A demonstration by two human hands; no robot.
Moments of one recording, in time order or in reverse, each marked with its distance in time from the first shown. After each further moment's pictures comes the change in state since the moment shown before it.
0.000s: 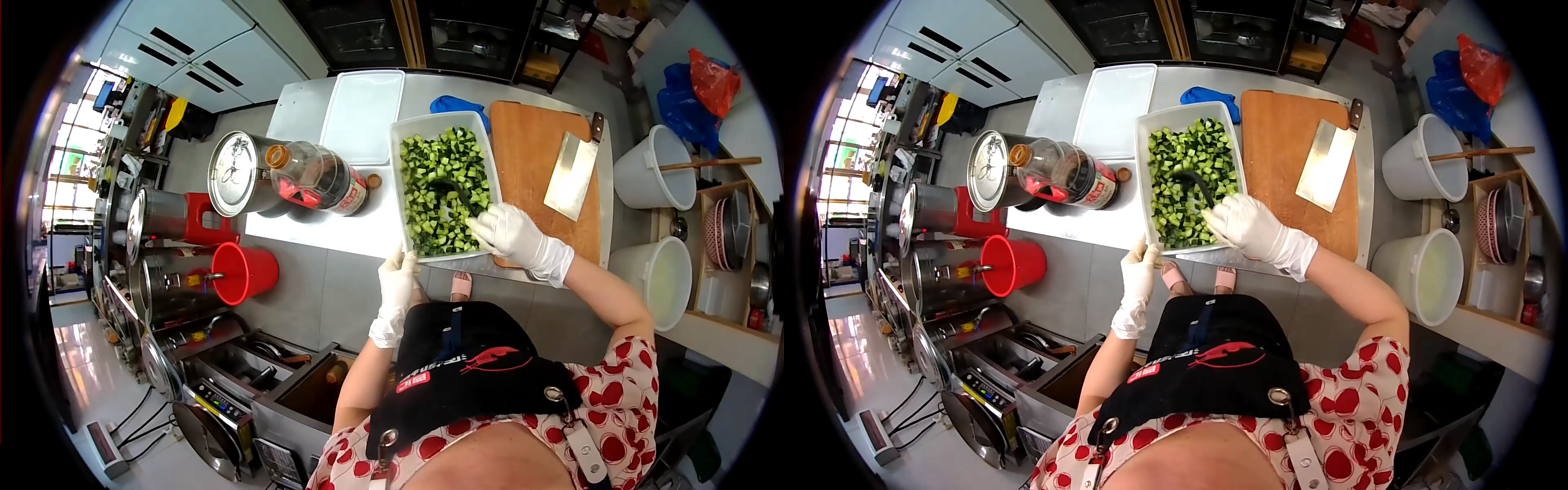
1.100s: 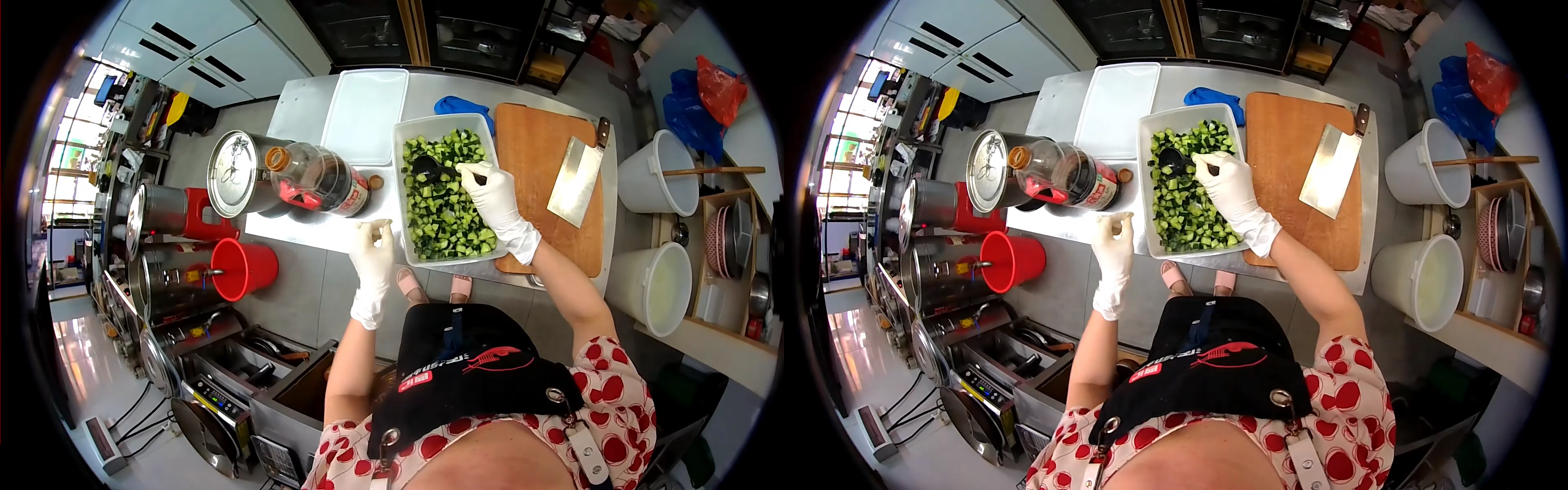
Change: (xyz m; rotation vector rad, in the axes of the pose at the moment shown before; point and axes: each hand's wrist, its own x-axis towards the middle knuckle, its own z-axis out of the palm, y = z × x) left_hand 0.043 0.054 -0.012 0.642 0.287 0.671; right_hand 0.063 0.024 0.046 0.535 0.485 0.782
